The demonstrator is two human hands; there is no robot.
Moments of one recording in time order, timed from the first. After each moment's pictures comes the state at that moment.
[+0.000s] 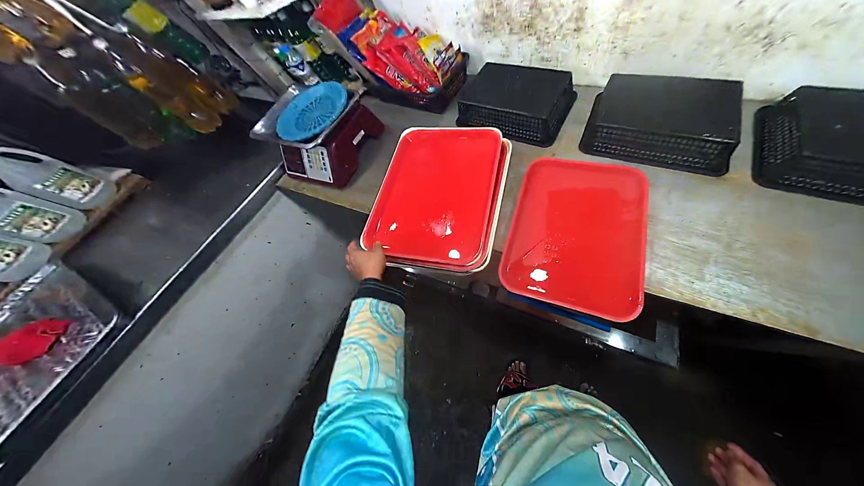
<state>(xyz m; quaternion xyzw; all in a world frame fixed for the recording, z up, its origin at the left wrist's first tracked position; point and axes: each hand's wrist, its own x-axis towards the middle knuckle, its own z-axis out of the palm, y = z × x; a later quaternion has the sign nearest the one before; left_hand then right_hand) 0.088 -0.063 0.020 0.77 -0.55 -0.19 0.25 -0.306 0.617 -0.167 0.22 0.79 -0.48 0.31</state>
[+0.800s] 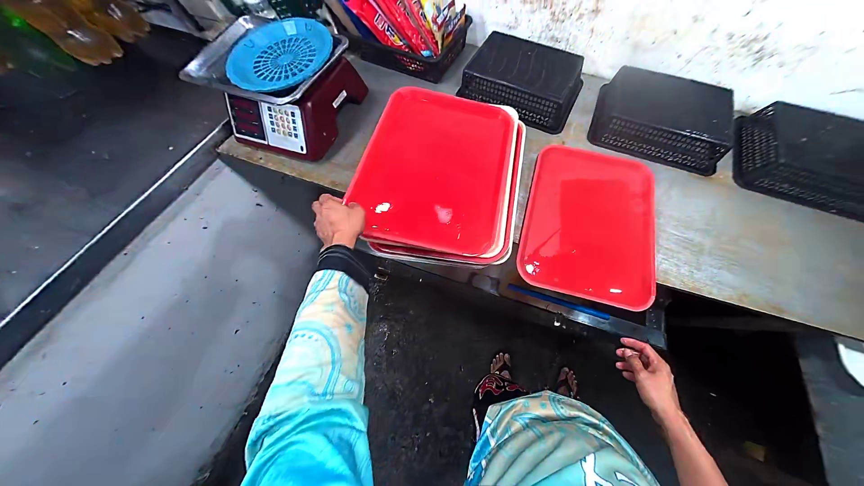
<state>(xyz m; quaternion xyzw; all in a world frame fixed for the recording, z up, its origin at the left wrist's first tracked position) 0.118 -0.152 0.062 0.73 -0.63 -0.21 0.16 -0.218 0.403 -0.072 -0.11 0.83 -0.45 0.32</state>
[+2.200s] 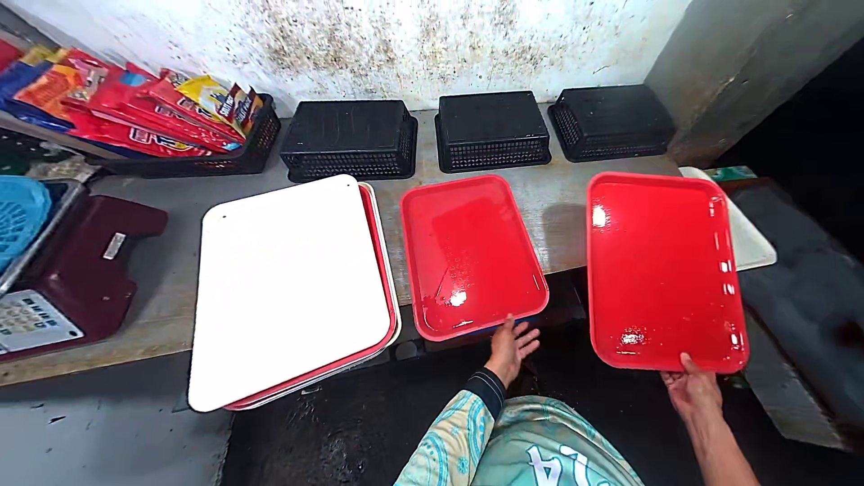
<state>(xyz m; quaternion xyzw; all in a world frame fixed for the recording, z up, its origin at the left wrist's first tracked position) -0.196 0.236 -0.059 0.46 -0.27 -0.84 -0.03 -0.292 0.566 -0.059 0.35 0.56 -0.75 0.01</state>
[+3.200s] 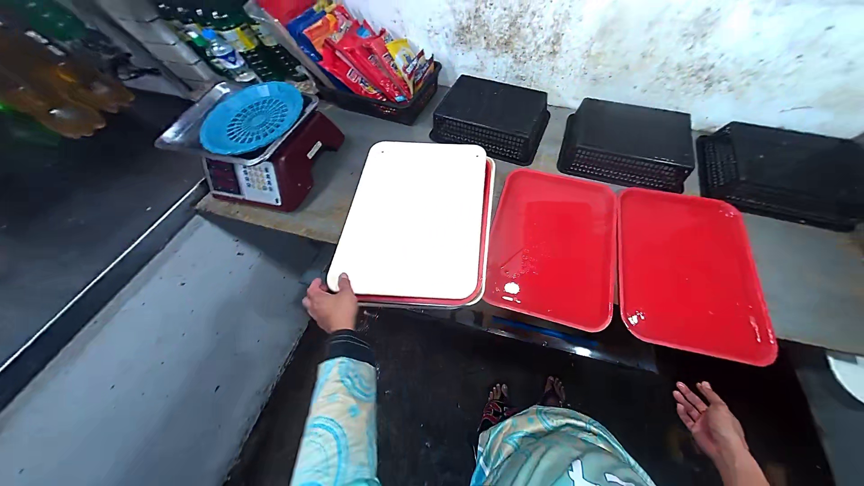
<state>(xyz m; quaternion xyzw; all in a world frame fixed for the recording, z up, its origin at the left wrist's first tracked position) 0.103 -0.090 0.003 0.74 -0.56 -0.23 0.30 -0.336 0.484 -0.097 0.29 0.67 -0.63 0.27</state>
